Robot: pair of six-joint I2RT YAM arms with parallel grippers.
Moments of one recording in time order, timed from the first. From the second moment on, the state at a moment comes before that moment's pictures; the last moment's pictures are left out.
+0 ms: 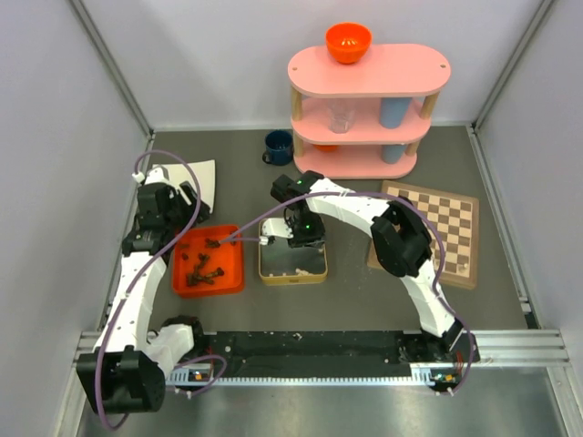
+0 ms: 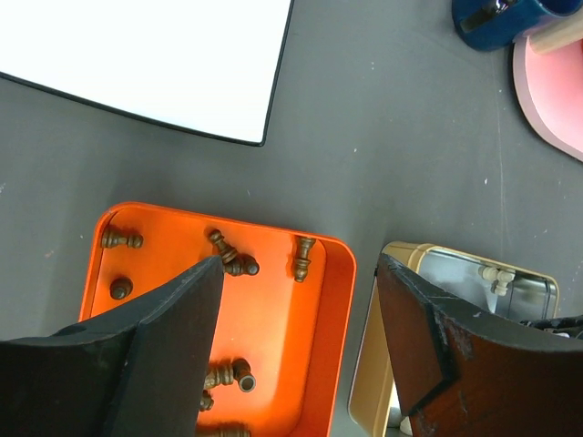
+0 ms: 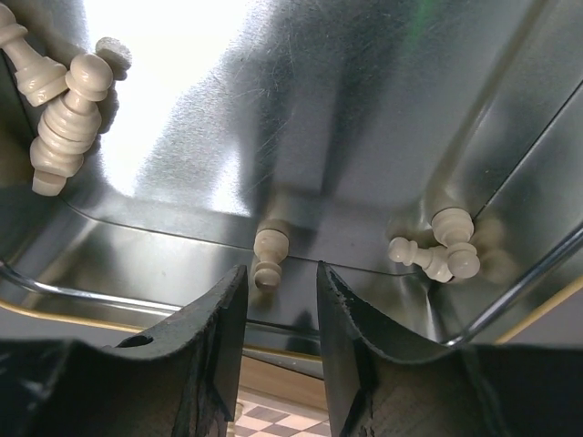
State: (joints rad) left arm 0.06 0.98 0.83 -0.45 0.05 -0.44; right arm 0.86 2.21 1.87 -1.22 -0.08 -0.96
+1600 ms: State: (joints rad) left arm 0.07 0.90 0.80 -0.45 0.04 -0.45; right arm 0.69 1.91 1.96 -1.30 -0.29 -0.82
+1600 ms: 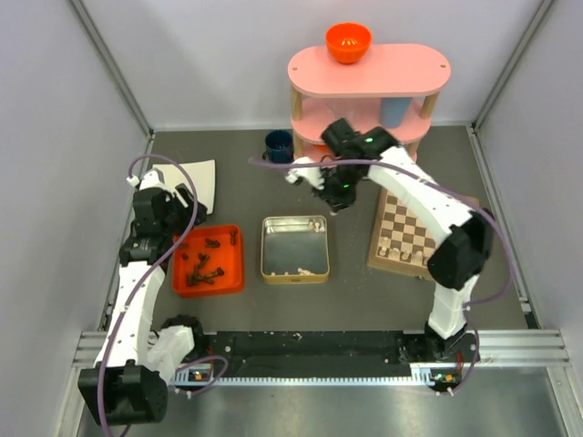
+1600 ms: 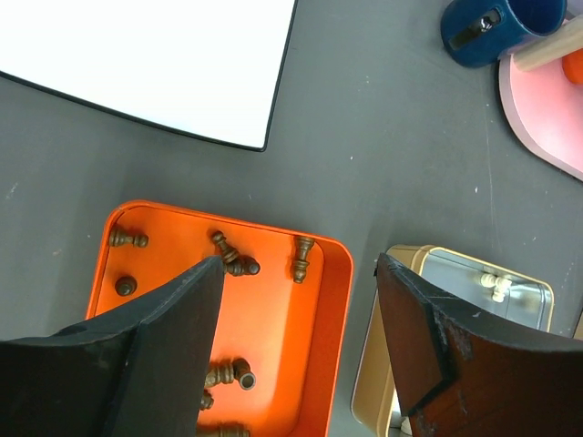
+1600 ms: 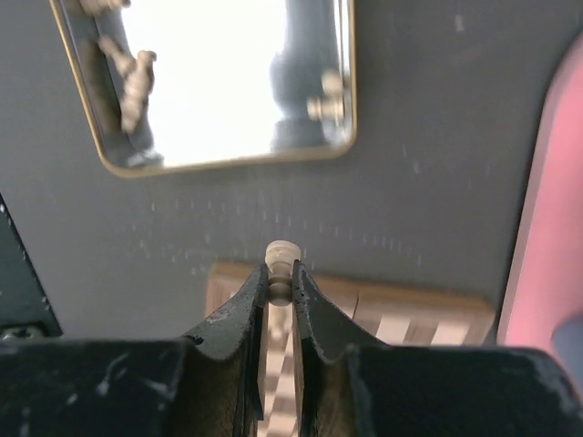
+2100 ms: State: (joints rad) left arm 0.07 0.98 0.80 -0.39 0.13 -0.50; right arm 0.34 1.67 1.42 -1.29 -0.15 -0.76
